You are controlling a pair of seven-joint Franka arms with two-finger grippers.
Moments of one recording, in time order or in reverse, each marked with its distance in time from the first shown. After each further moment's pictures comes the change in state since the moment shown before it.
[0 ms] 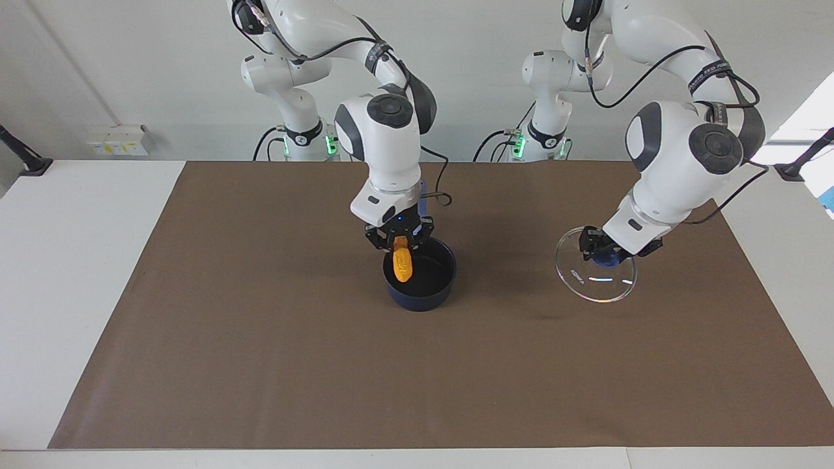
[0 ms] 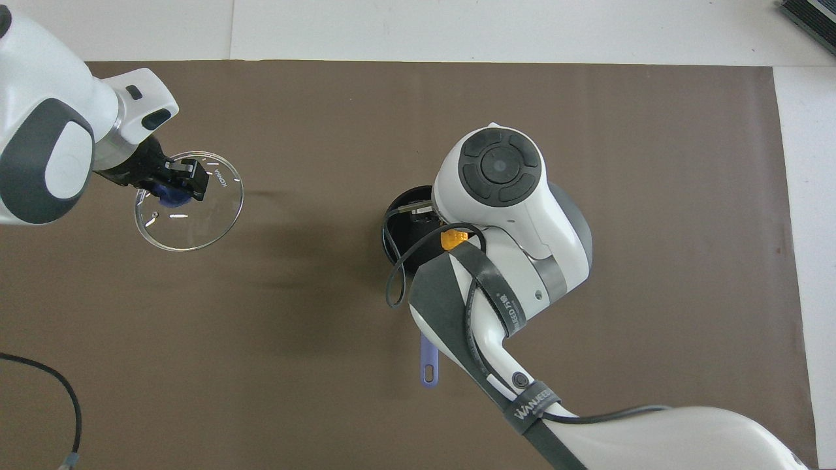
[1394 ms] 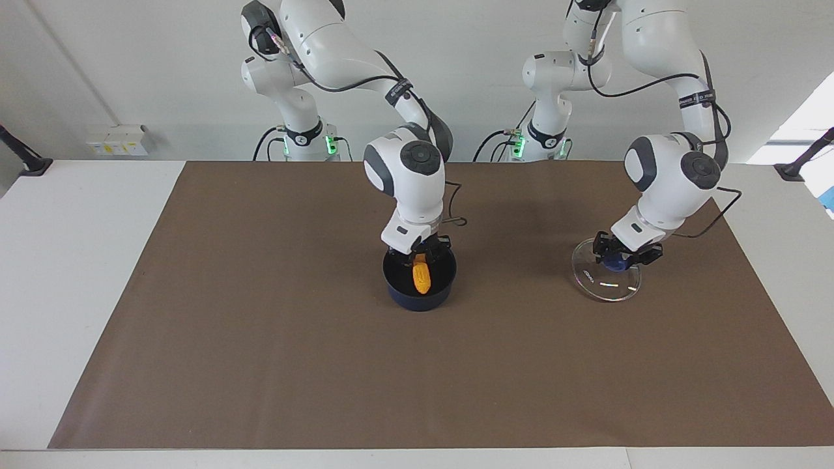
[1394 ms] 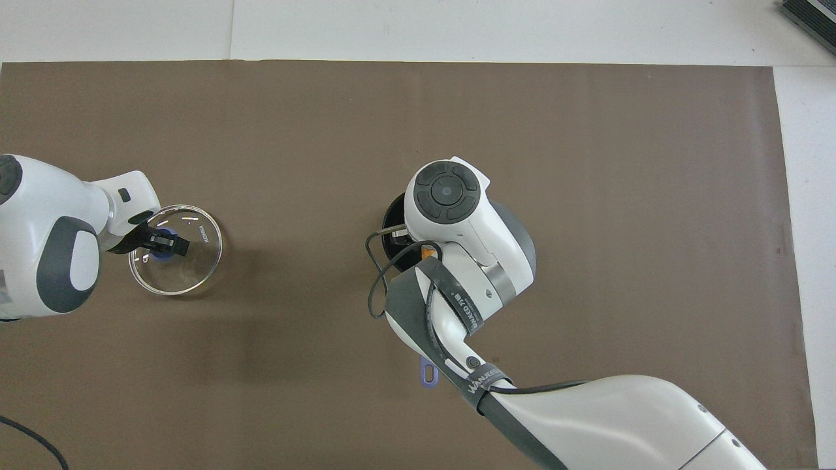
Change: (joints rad) left arm 0.120 -0.133 0.008 -0.551 -0.001 0.492 0.277; right arm 0.040 0.102 0.001 -0.053 0.001 0.081 0.031
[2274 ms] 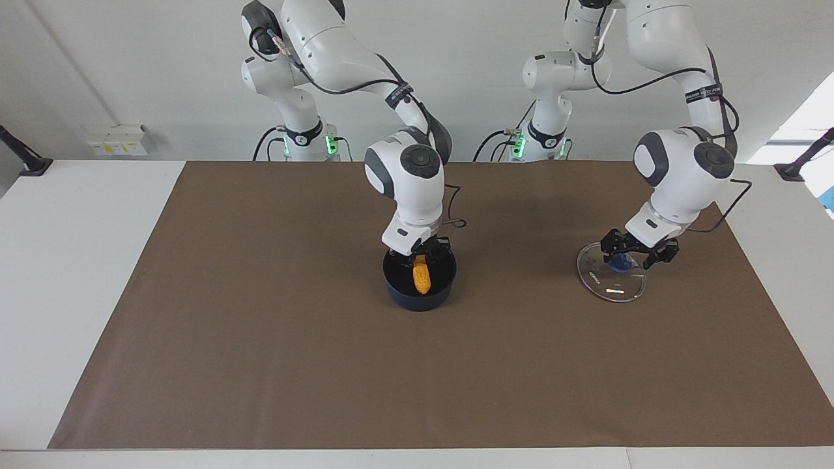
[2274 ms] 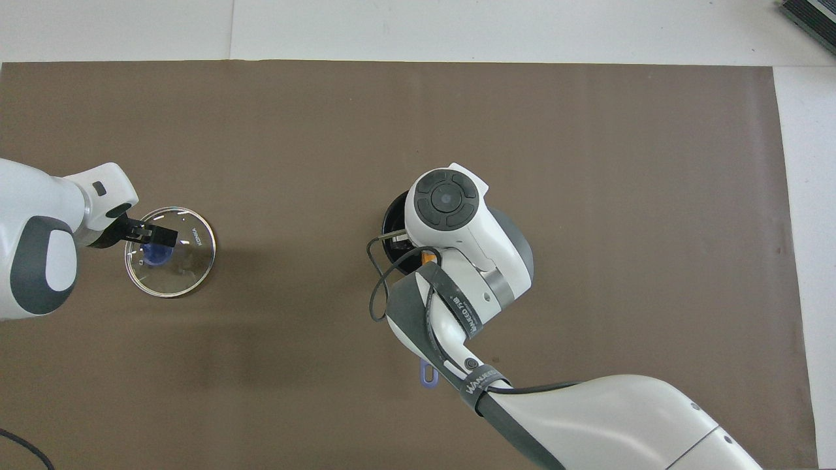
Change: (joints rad) left arm 0.032 -0.025 -0.007 0.040 0.000 -0.002 -0.040; right arm 0.002 0.000 0.000 -0.037 0.000 0.033 0.000
